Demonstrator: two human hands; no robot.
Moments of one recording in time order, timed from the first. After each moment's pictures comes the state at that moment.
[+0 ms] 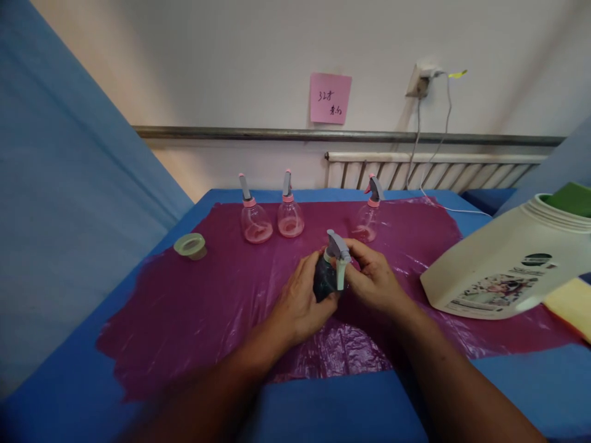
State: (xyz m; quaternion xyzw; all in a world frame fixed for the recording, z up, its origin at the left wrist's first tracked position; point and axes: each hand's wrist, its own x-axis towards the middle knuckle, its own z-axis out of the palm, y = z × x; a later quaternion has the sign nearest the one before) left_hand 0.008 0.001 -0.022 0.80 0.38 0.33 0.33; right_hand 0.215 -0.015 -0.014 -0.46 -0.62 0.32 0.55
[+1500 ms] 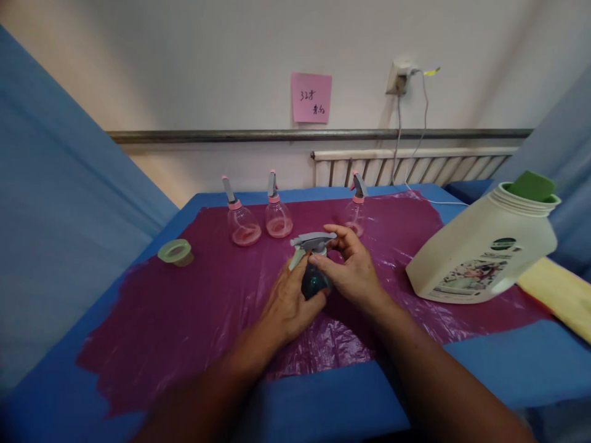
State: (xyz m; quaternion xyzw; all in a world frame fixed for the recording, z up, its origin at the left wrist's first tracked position) left_hand 0.007 0.003 -0.033 0.82 0.37 0.33 0.27; right_hand 0.191 -0.002 -0.021 -0.46 -0.49 0.33 0.67
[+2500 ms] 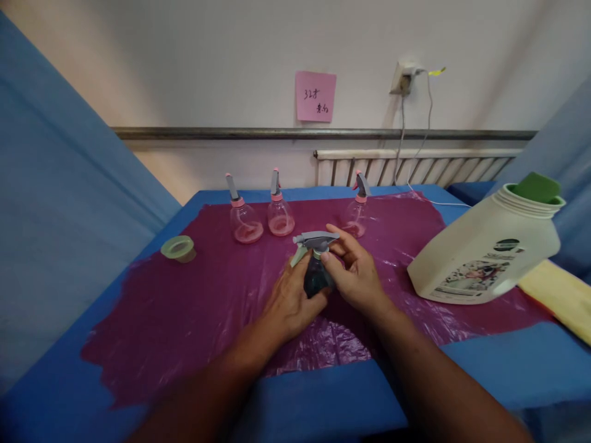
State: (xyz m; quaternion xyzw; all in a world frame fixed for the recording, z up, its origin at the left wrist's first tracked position) left_hand 0.007 0.003 -0.028 0.83 0.36 0.33 0.26; right_hand 0.188 -0.016 -0.028 -0.41 -0.49 0.38 0.67
